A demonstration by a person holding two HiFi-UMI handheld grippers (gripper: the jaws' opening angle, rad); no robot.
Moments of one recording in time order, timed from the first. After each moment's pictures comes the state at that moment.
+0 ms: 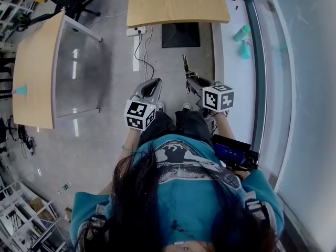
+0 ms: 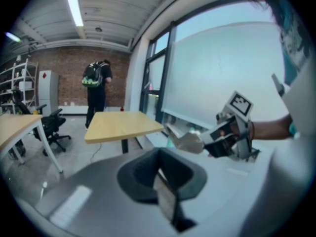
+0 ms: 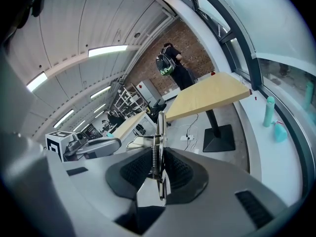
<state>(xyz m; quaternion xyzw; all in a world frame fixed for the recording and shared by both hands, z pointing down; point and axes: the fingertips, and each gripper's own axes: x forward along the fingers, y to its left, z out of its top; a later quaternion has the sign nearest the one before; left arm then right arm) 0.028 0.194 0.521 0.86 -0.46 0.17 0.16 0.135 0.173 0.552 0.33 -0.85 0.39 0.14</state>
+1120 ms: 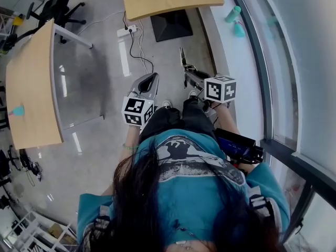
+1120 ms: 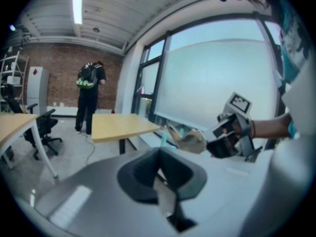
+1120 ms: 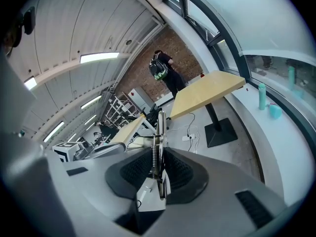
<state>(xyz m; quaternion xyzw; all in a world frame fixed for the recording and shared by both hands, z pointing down) -0.071 0.237 0.513 0.89 -0.40 0.15 0.15 0.042 0.235 0.534 0.39 -0.81 0.42 0.09</state>
